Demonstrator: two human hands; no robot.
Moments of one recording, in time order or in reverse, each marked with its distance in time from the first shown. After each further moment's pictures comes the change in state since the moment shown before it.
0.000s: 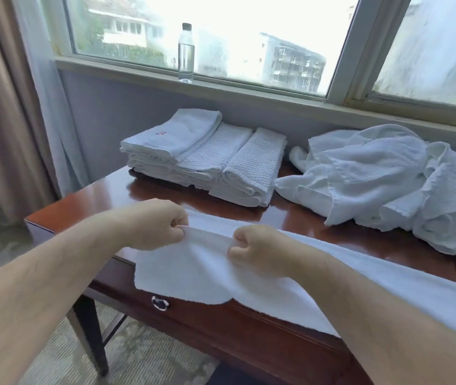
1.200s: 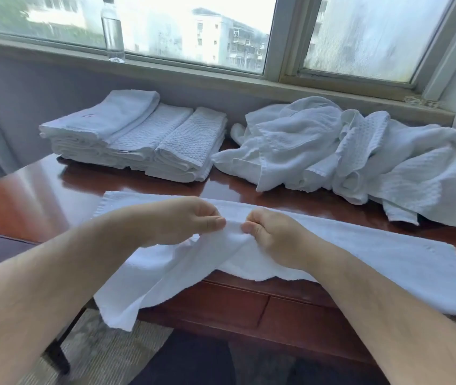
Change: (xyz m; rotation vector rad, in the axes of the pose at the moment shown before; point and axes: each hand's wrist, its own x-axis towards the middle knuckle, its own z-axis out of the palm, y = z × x) left_hand 0.007 0.147 0.048 -0.599 -0.262 0.299; right_hand -0.112 0.102 -0.020 0.142 0.227 0.040
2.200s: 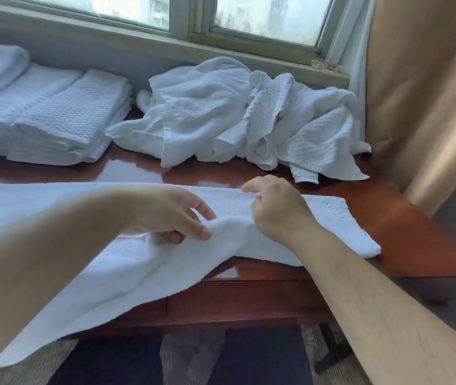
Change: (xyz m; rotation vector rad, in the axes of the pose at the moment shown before) left_hand 0.096 0.064 0.080 -0.134 -0.374 -0.085; right_hand -0.073 0.109 -0.064 -0.296 0.387 0.245
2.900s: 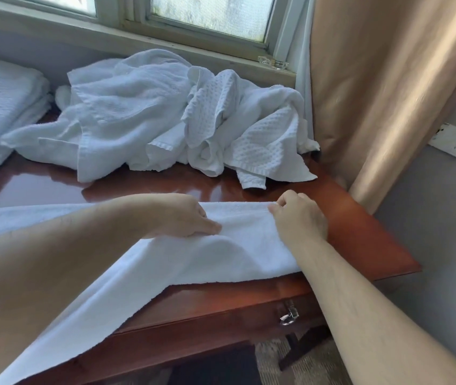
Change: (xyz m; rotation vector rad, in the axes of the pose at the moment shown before) left_hand 0.120 0.069 0.047 0.531 0.127 -0.069; right_hand -0.008 0.135 -0.029 -0.293 0.173 0.570
